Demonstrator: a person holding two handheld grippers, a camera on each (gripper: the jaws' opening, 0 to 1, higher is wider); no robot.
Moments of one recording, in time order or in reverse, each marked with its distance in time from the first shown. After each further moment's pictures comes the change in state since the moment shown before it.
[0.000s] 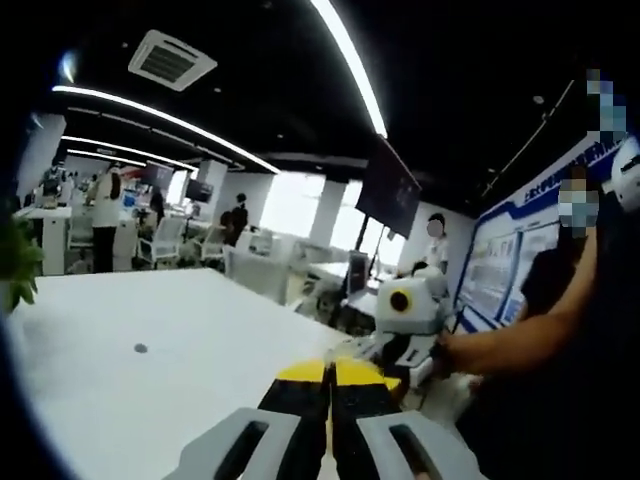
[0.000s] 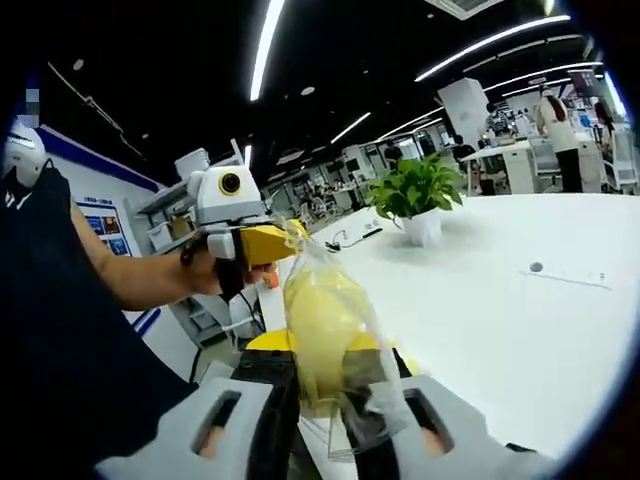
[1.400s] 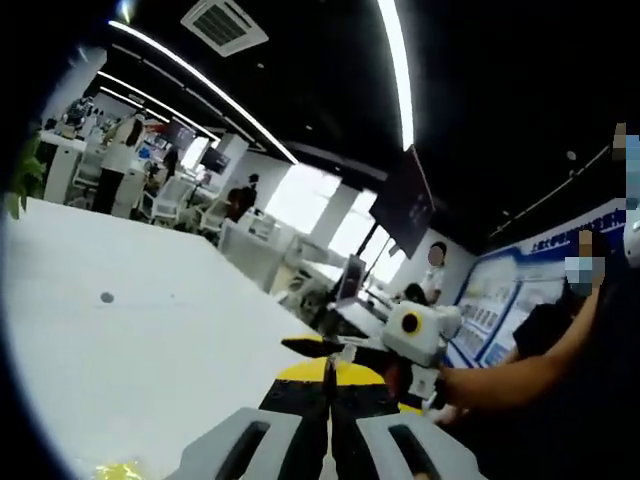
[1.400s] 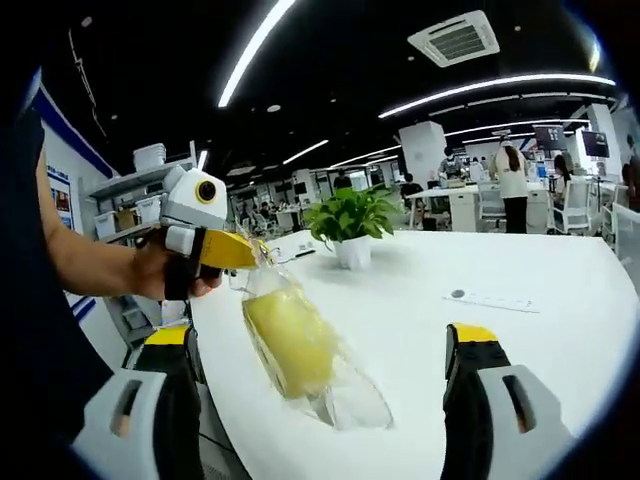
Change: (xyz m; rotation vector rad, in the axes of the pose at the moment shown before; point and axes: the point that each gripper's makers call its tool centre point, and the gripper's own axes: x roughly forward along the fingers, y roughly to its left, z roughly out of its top) left arm 0.062 -0.003 -0.020 -0.240 -0.031 -0.019; right arm -0.068 -0.065 -0.008 -0.133 -0.080 -0.303
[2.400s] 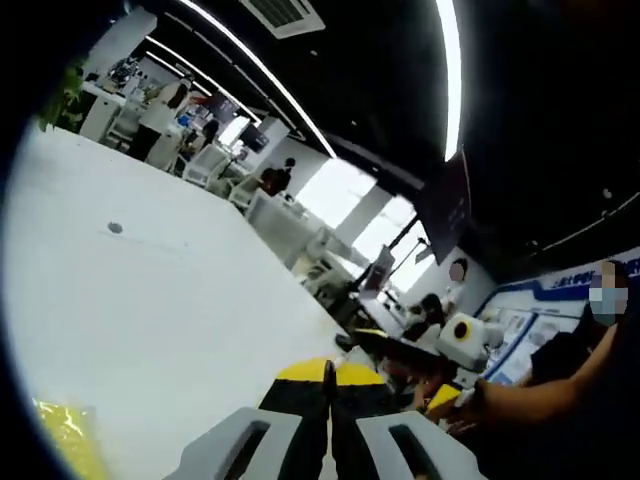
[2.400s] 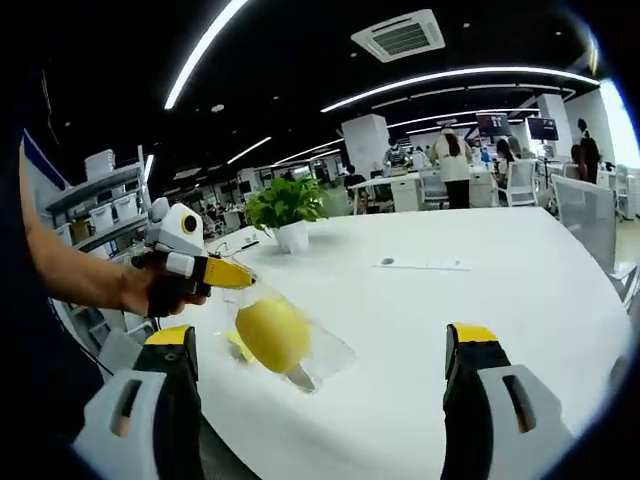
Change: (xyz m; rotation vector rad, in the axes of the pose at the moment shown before) left arm 0.041 0.051 -0.078 -0.247 0.003 0.101; right arm -0.070 -0.045 -0.055 0.115 0.023 -0.223
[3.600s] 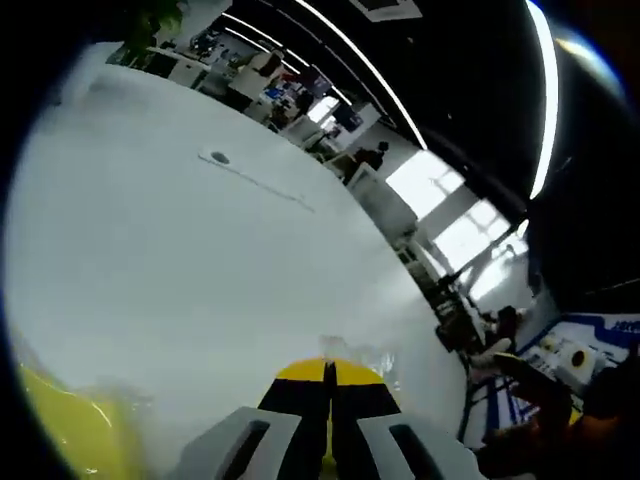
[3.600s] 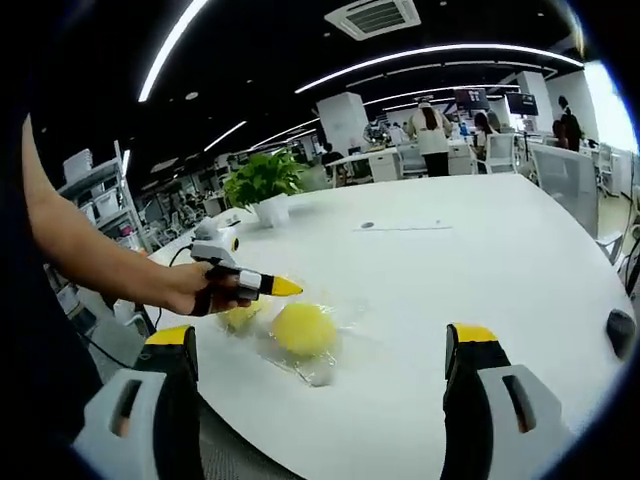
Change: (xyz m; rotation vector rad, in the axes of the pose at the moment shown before) left arm 0.022 0.159 -0.043 -0.071 0.097 0.359; right arm -0.018 -0.013 -0.044 0.042 0.095 -0.084
